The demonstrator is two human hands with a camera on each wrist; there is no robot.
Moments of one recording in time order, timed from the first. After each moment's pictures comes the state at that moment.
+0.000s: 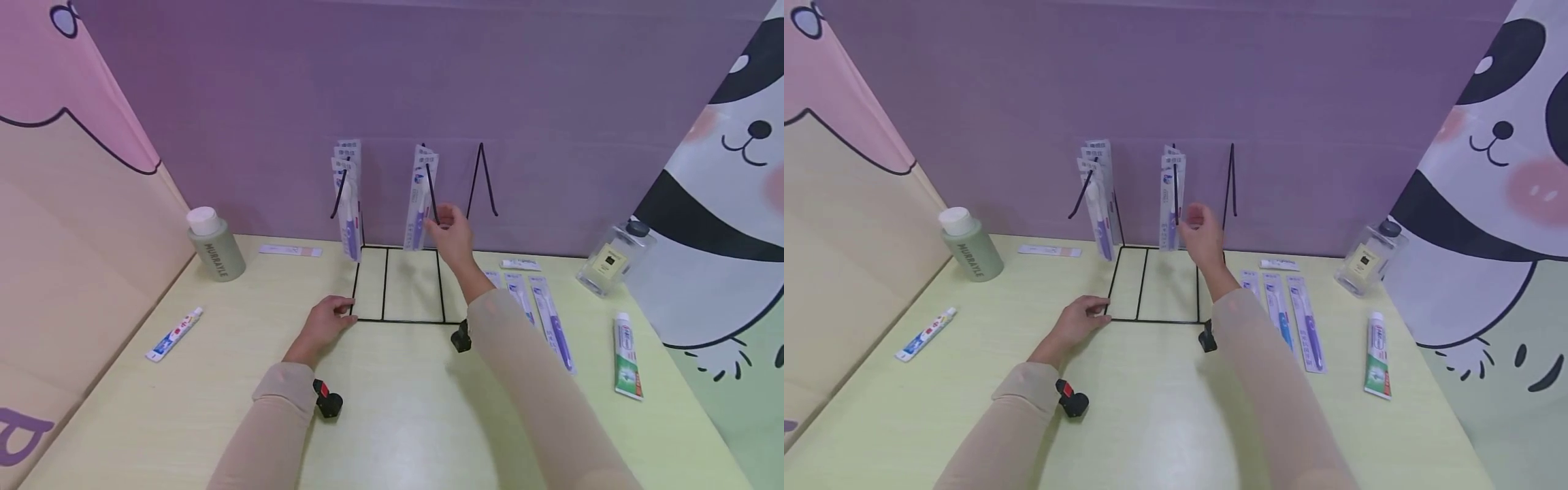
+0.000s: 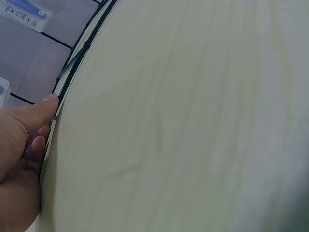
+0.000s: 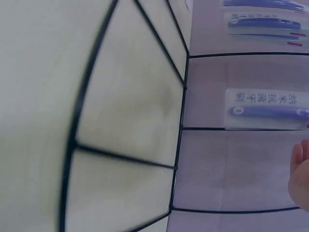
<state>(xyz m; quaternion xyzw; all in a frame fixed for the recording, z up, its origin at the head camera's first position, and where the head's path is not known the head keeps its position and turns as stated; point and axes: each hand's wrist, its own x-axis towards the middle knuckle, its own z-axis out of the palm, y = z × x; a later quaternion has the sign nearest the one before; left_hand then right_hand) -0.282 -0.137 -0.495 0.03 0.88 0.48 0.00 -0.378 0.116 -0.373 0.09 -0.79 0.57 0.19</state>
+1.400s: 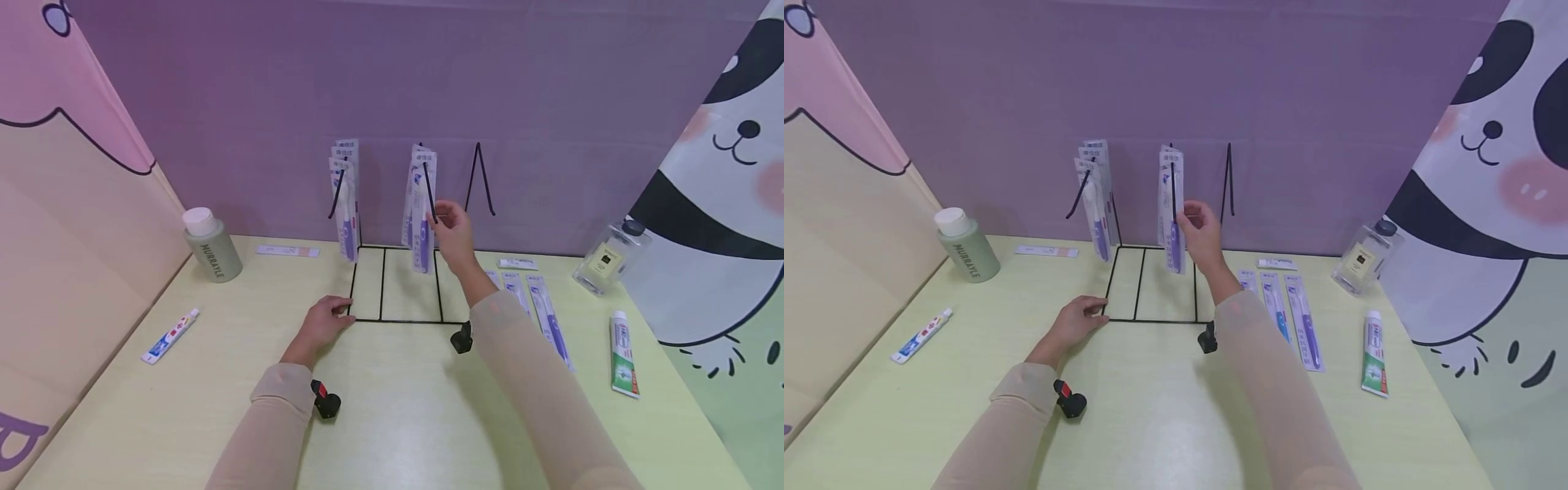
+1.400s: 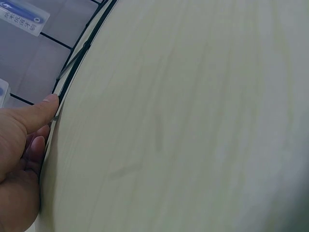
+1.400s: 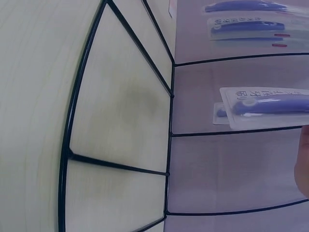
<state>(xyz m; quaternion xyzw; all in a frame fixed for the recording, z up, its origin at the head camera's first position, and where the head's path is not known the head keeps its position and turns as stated) -0.281 -0.134 -0.494 0.04 0.88 0.46 0.00 -0.370 0.115 -0.366 0.14 -0.67 0.71 0.17</state>
